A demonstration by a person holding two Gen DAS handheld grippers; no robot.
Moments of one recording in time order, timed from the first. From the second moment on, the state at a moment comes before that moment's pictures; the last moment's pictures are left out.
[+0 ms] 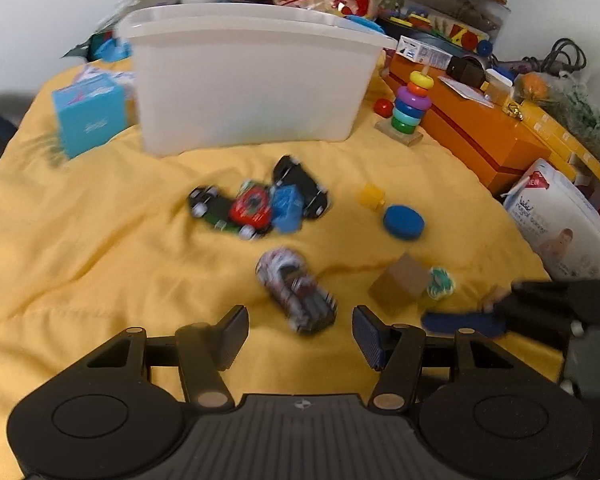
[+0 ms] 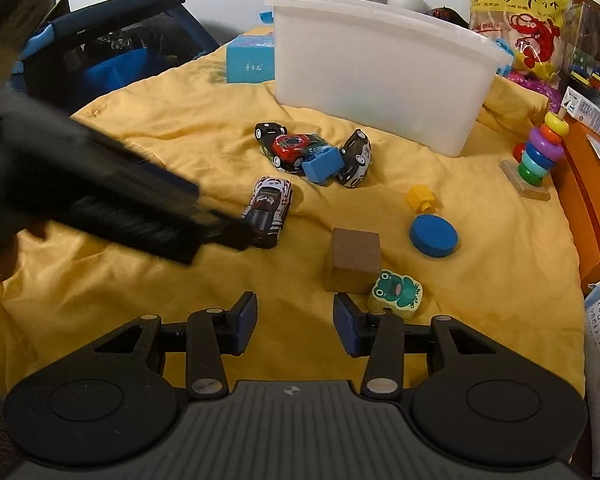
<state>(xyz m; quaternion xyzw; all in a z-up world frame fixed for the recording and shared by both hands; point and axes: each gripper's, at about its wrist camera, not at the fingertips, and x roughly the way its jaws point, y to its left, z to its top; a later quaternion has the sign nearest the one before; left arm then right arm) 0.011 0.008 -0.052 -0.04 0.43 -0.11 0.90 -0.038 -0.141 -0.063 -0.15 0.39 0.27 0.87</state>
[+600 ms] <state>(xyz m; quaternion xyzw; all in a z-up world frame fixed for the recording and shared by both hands) -0.007 0.030 -0.054 -0.03 0.47 -0.10 0.88 0.010 -0.153 -0.029 -0.05 0.36 0.26 0.90</state>
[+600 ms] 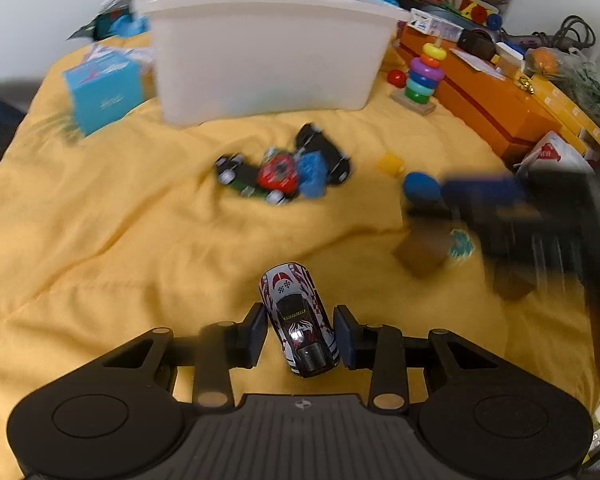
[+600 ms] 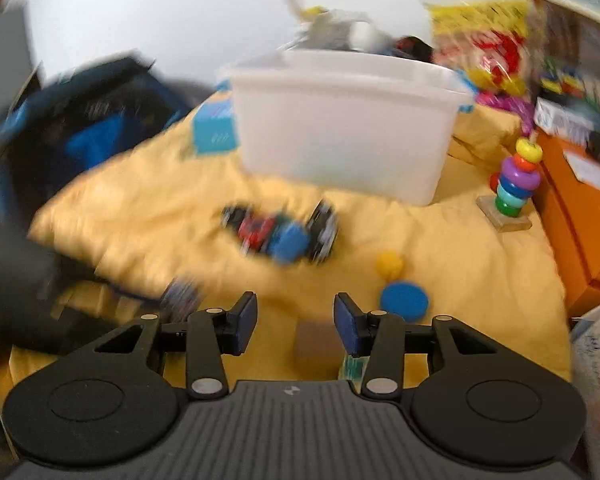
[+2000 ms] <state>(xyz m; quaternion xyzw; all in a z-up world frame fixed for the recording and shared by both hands) -0.038 0.030 -0.063 -0.01 0.46 -0.10 0.88 -0.082 -0.106 -0.060 -0.34 0.31 0.35 0.82</state>
